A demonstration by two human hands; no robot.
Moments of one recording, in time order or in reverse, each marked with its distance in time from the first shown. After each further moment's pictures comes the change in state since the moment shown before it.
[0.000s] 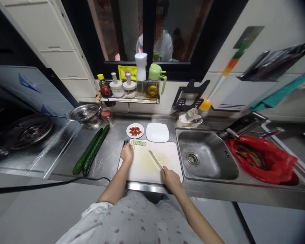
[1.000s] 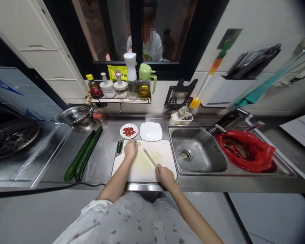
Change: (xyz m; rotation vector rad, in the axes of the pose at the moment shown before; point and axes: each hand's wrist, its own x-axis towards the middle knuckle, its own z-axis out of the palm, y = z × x) left_hand -0.004 0.045 0.008 0.054 -0.091 0.340; right_hand 0.000 -0.001 0.000 0.025 0.002 0.020
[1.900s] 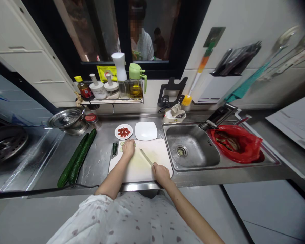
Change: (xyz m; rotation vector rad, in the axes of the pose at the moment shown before) left_hand 0.013 0.016 0.000 0.134 -0.095 0.123; right_hand 0.001 0.000 0.000 0.022 0.000 0.001
